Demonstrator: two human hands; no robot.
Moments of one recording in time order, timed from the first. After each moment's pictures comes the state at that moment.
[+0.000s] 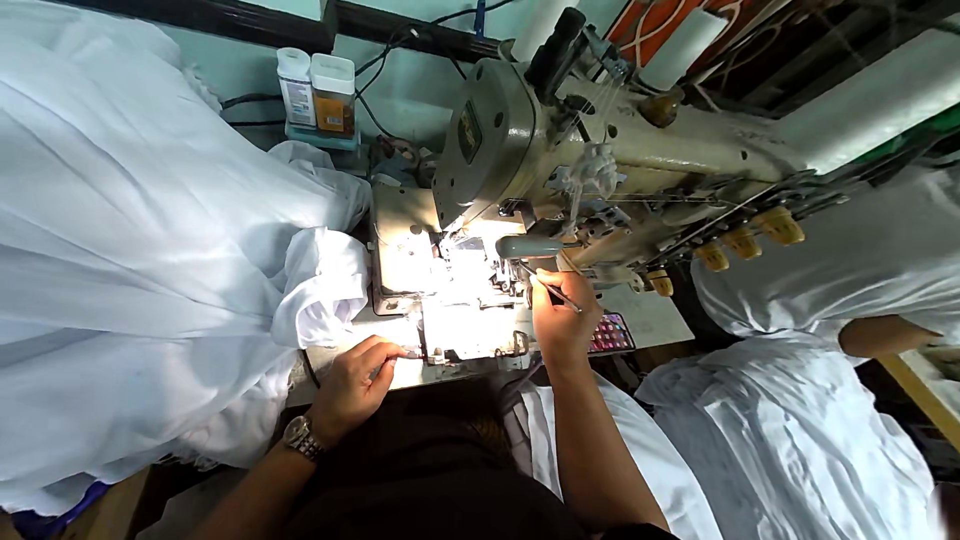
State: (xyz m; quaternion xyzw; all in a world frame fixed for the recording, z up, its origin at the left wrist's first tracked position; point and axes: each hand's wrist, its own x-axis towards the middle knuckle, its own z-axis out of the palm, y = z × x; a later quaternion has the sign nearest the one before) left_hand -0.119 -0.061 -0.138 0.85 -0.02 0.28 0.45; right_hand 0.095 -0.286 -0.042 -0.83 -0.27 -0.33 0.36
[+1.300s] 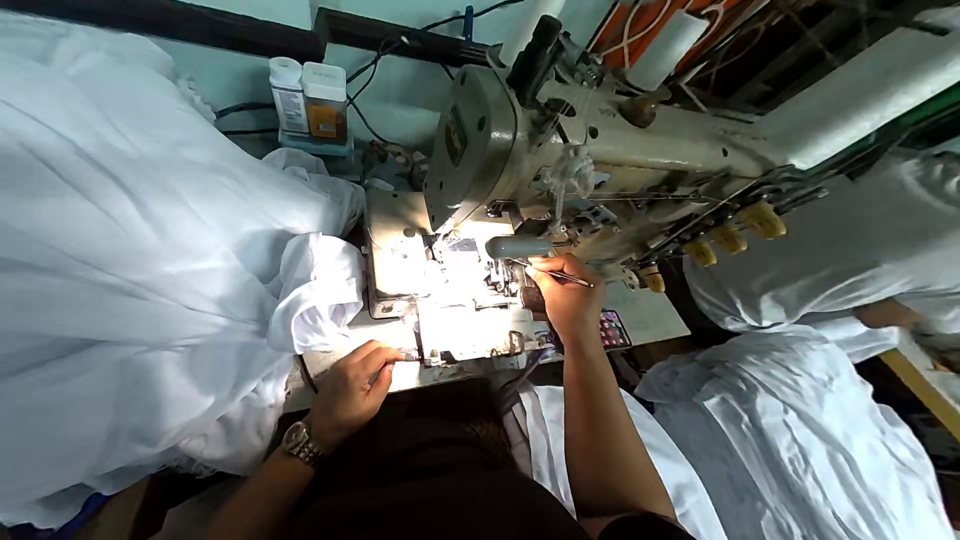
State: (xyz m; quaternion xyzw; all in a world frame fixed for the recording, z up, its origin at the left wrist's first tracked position) left_hand -0.120 -0.062 -0.140 0.87 -0.02 0.27 0.42; right_hand 0.120 -0.295 -0.019 -0.82 -0.28 -0.17 0.48
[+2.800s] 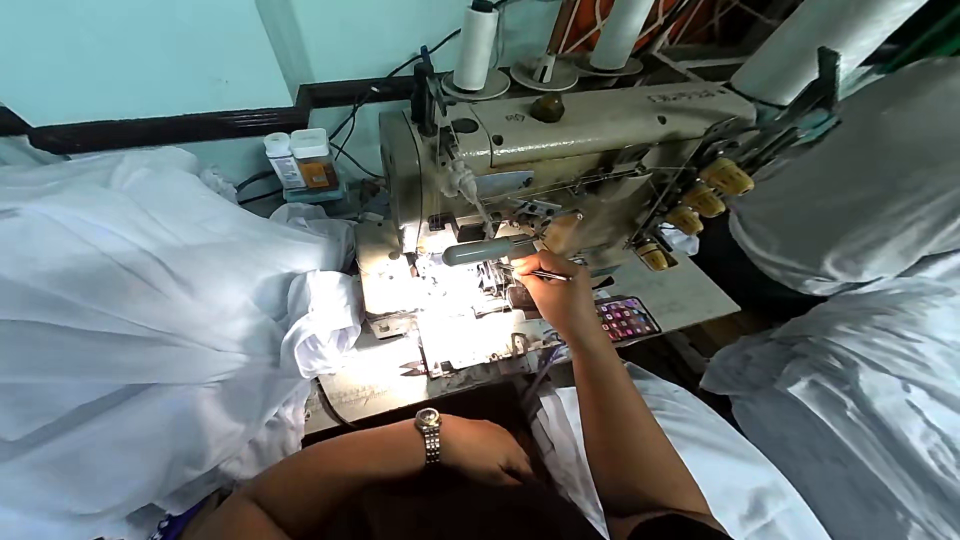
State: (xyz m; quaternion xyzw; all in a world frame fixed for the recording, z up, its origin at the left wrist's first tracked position) left_hand -0.050 -0.187 -0.078 0.74 -0.48 -0.28 0.39; right_hand 0.123 -0.306 -0.017 -0.81 -0.31 -0.12 0.49
